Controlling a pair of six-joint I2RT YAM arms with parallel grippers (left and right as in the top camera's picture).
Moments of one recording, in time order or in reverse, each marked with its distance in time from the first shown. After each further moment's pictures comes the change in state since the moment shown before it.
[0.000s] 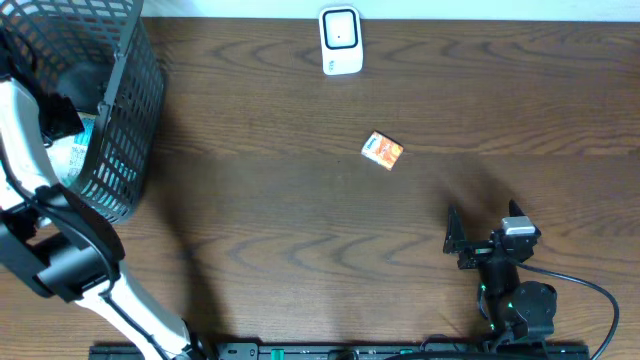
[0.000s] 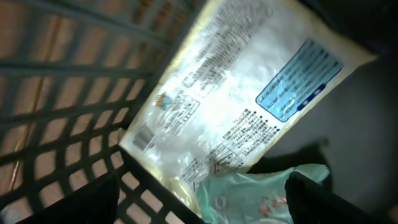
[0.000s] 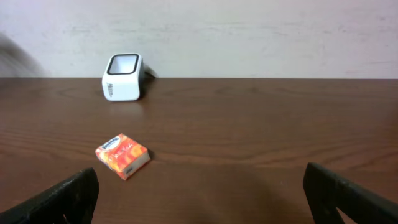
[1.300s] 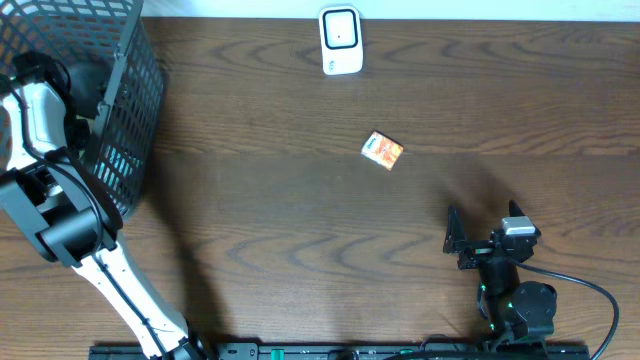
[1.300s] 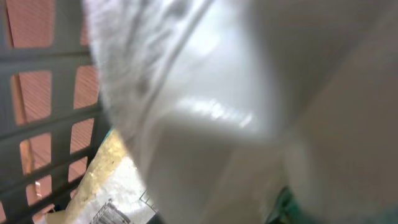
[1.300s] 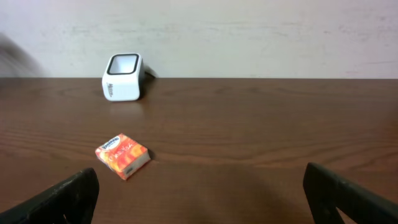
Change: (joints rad) left arm -0.014 0.238 0.012 0.078 -0.150 0.096; right arm 0.000 0.000 0.000 0.000 0.000 0.000
